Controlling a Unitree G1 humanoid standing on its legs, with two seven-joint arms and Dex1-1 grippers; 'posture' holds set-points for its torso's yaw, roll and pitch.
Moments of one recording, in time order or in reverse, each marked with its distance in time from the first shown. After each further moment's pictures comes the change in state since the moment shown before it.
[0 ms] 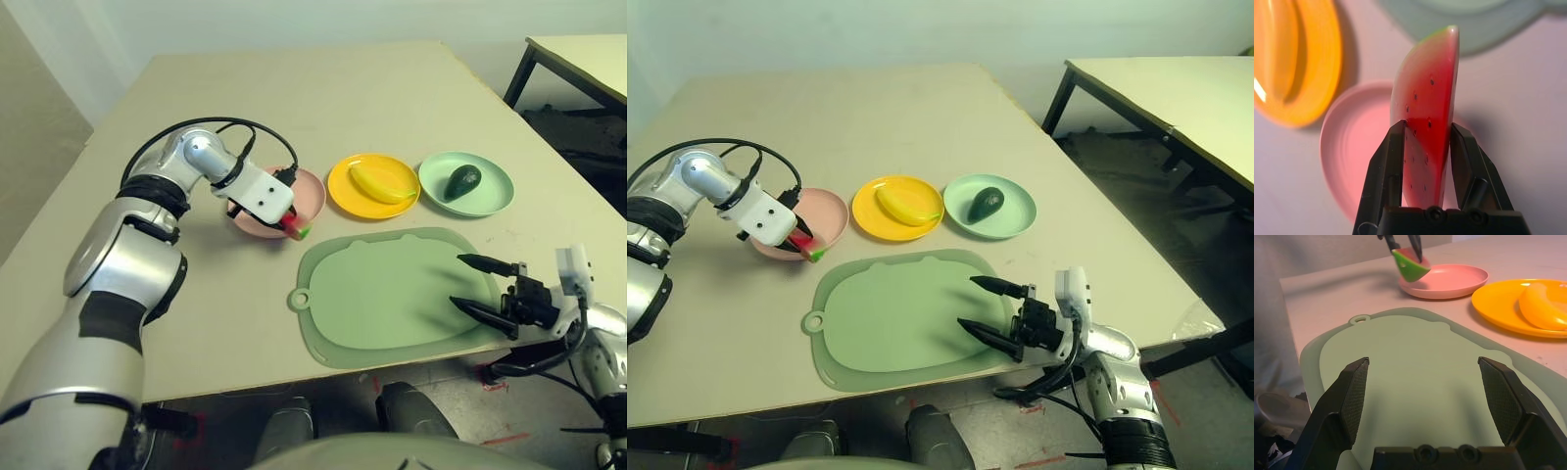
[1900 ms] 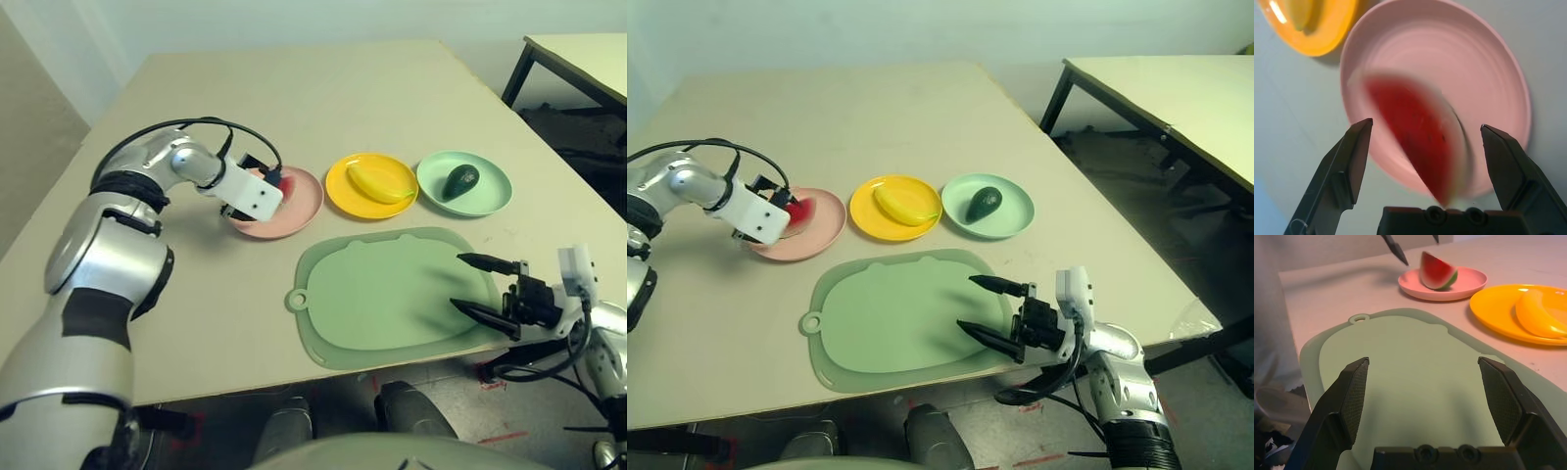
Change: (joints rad) left arm 0.022 0.121 0.157 -0.009 0.093 -0.095 0.088; right arm 0.000 -0.014 -0.002 -0.061 0.001 0.011 -0.016
